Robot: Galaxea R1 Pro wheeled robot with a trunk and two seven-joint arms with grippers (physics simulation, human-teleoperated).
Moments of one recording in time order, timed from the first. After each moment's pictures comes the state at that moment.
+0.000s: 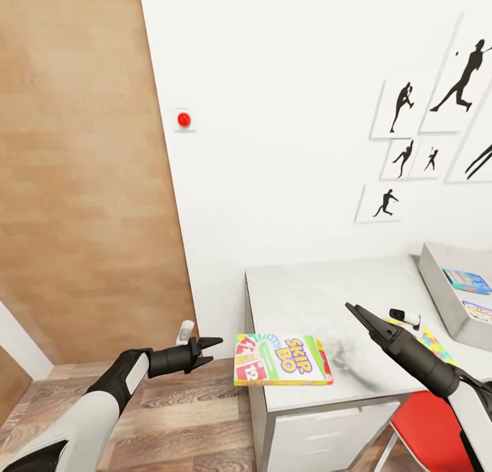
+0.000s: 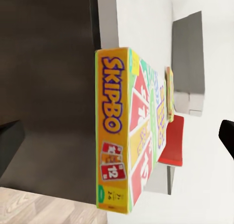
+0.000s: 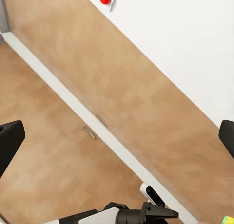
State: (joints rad) left arm -0.74 0.01 0.33 -0.39 0.10 0.77 -0.99; right arm -0.21 -0.24 -0.25 -1.49 -0.94 0.63 1.01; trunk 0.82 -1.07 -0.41
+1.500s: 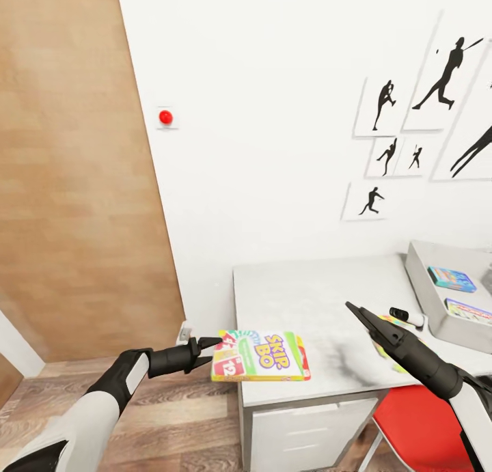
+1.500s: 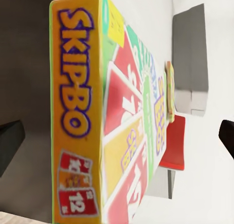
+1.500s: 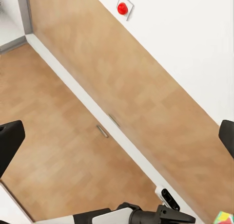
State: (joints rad) left arm -0.74 0.01 0.32 -0.39 0.10 0.76 -0.99; right arm -0.21 -0.24 -0.25 -1.50 -0.93 0.63 1.08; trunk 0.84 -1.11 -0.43
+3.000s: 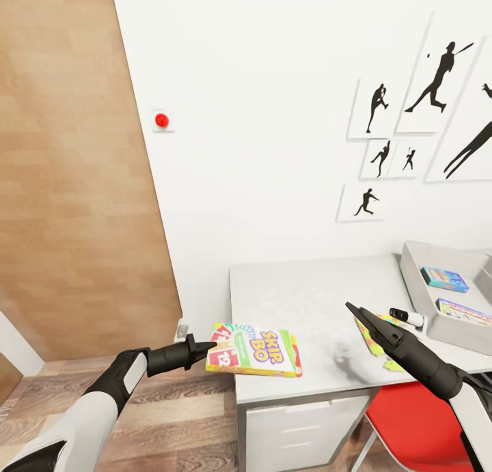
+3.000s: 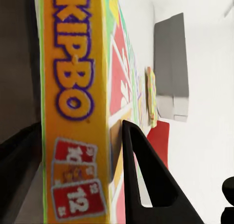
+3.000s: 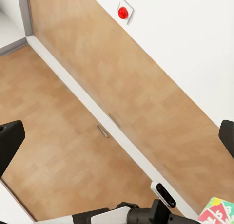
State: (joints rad) left arm -0.74 0.02 0.34 -0.39 0.14 0.76 -1.02; right arm -0.21 -0.24 -0.25 -1.49 -0.93 0.63 1.08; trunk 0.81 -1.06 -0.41
